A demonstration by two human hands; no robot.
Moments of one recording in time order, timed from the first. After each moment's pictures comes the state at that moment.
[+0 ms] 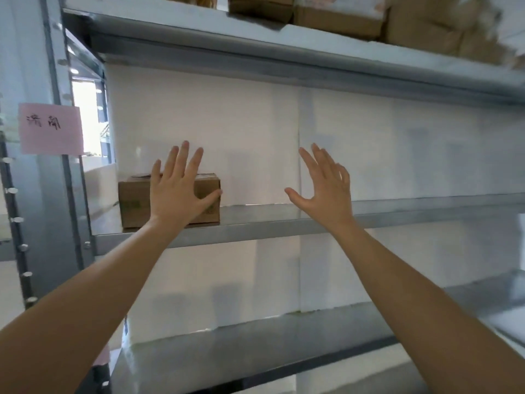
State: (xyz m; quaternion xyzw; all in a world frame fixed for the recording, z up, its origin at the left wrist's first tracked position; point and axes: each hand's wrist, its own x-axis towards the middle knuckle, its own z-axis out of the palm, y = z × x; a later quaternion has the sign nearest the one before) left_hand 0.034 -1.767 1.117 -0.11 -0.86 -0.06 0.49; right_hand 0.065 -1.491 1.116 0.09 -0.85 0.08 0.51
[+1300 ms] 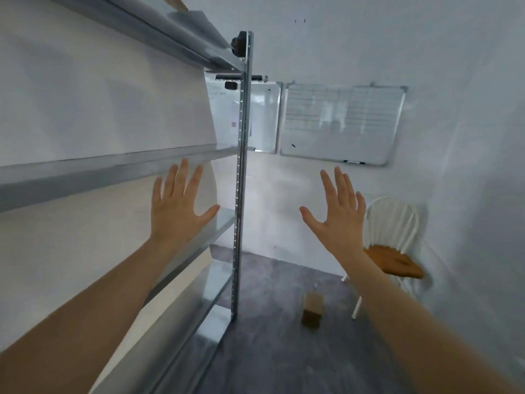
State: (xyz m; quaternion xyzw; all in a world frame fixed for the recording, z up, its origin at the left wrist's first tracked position) left_hand 0.102 -1.042 1.009 -0.52 -0.74 -0.28 0.33; right_hand 0.373 -0.918 1.008 -0.40 -0.78 -0.12 0.47
